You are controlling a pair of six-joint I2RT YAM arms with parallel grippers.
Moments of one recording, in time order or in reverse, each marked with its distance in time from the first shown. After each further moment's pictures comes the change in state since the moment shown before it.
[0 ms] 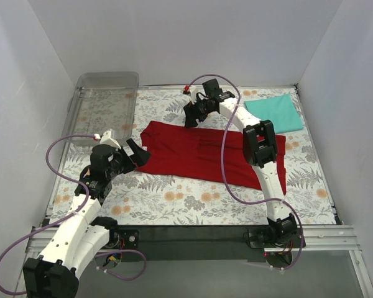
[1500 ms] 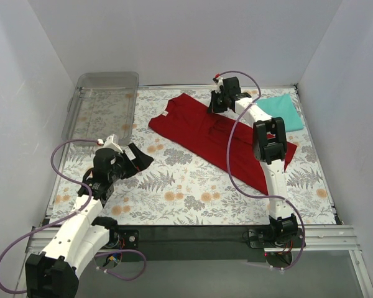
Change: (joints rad) left arm 0.000 0.008 -0.073 0.033 0.042 -0.055; right arm -0.143 0.008 -0.093 0.236 0.251 0.480
